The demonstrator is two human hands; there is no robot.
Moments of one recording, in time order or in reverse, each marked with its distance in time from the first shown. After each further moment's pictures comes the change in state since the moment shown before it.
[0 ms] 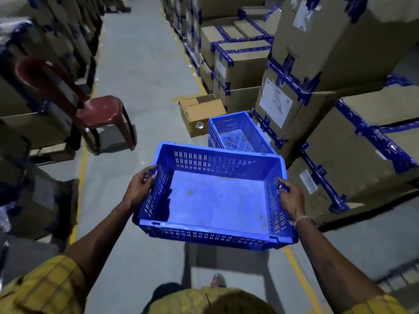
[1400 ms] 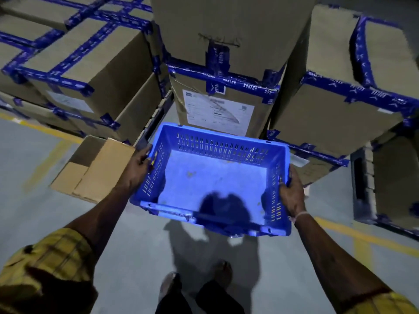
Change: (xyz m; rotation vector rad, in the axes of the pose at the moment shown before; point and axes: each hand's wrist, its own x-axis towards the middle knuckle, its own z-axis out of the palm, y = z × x) left_hand 0.785 0.105 0.293 0.063 -0.846 0.214; right_hand 0.396 -0.055 0.183 0.159 0.814 0.301
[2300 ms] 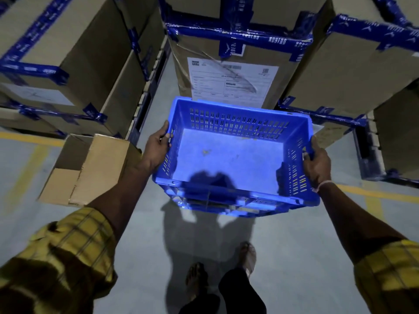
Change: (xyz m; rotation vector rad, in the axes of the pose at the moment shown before) left_hand 0.093 -0.049 0.002 0.117 -0.160 0.193; right_hand -0.002 0.015 0.071 -0.287 0.218 0.126
